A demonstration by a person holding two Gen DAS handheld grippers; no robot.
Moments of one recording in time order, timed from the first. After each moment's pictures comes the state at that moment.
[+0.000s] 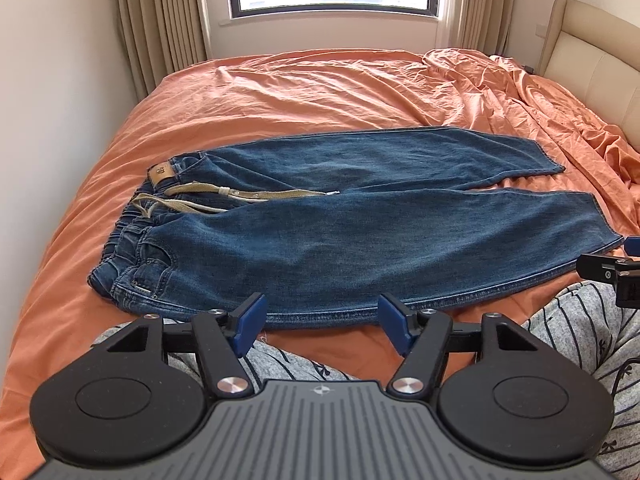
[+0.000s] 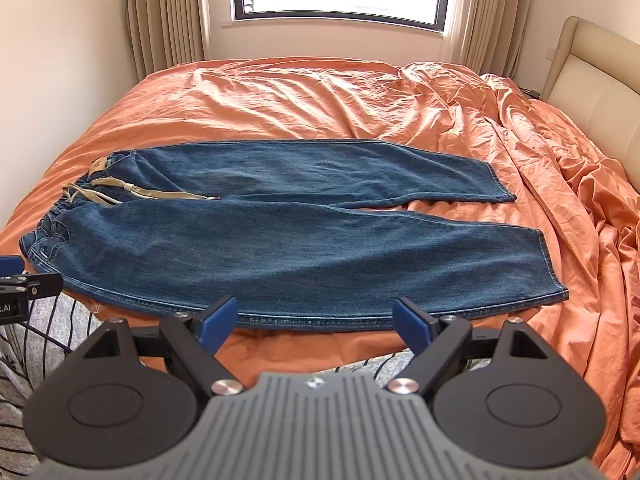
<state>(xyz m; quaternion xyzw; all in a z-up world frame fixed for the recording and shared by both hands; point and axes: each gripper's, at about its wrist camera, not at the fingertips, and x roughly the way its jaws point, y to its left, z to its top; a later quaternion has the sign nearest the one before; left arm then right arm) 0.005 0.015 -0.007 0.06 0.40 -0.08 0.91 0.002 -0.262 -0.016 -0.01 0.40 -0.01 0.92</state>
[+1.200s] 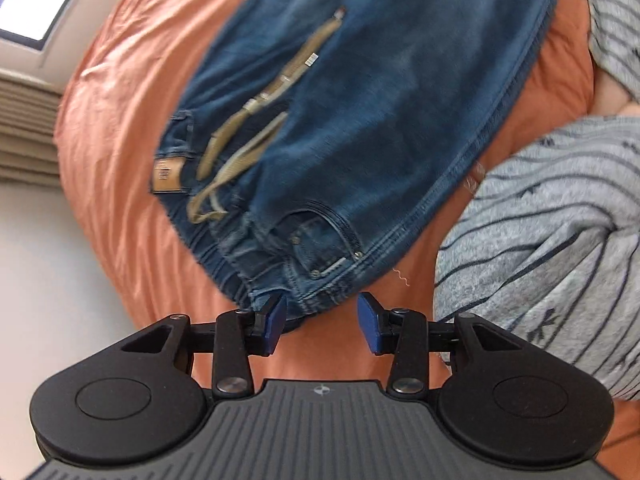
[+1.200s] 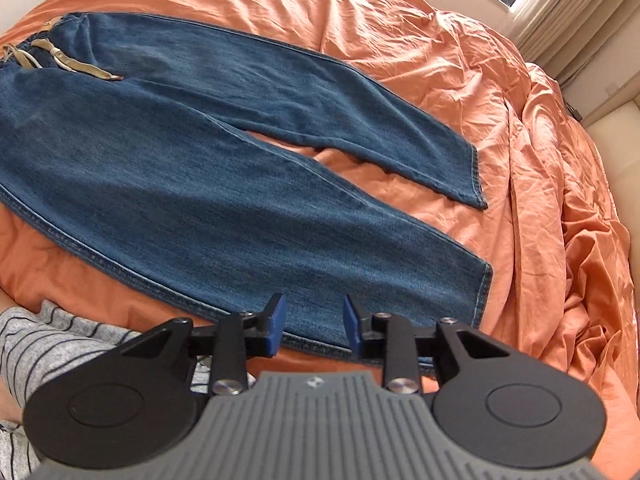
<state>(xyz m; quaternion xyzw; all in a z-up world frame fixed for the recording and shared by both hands) 0.123 0.124 -0.070 0.47 0.53 -0.23 0.67 0.128 -0.434 -0.069 -0.17 0.53 0.03 0.83</state>
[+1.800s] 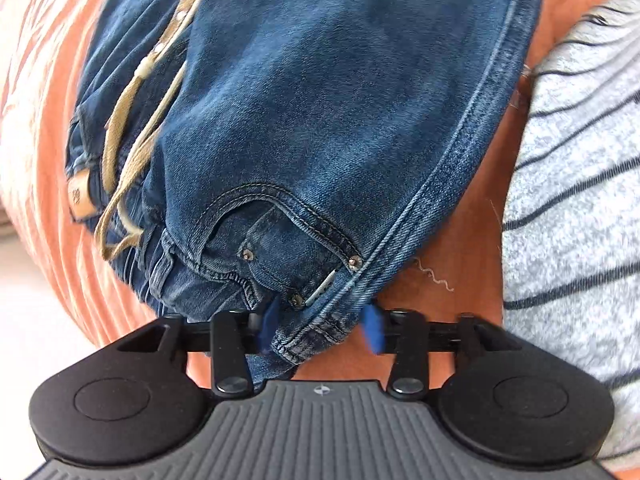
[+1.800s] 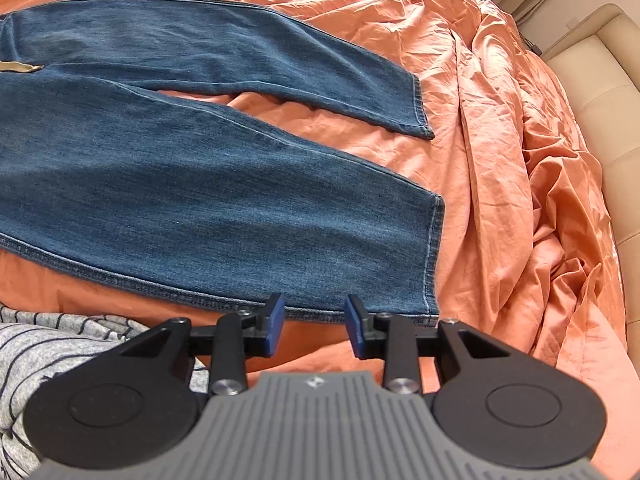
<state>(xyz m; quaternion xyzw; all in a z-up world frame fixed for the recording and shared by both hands) 0.163 0.122 -0.171 0.55 0.55 -0.24 0.58 0.141 -0.482 -0.086 -0.16 0.58 -0.04 0.80</state>
